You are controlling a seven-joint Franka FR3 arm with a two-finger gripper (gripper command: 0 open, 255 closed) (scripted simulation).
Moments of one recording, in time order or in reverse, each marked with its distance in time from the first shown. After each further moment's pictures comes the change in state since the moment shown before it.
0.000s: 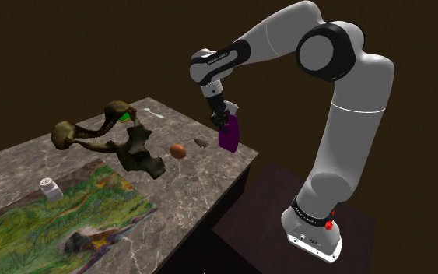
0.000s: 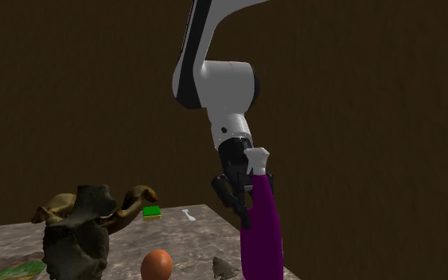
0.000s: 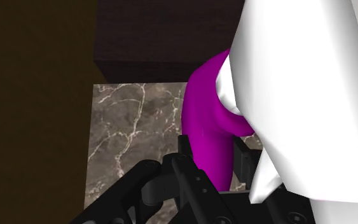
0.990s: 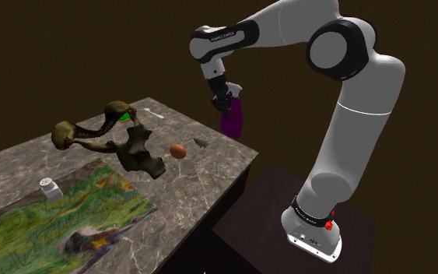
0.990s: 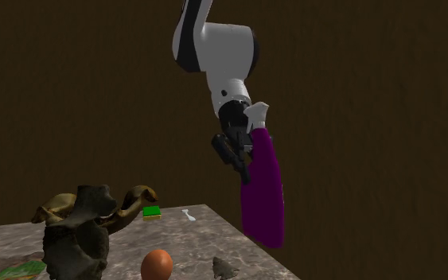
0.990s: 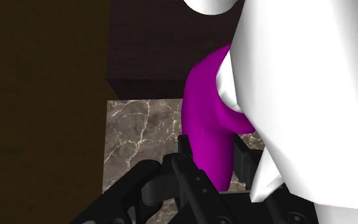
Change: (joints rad) arm 0.003 -0.067 -0.001 0.123 -0.007 -0.189 -0.007
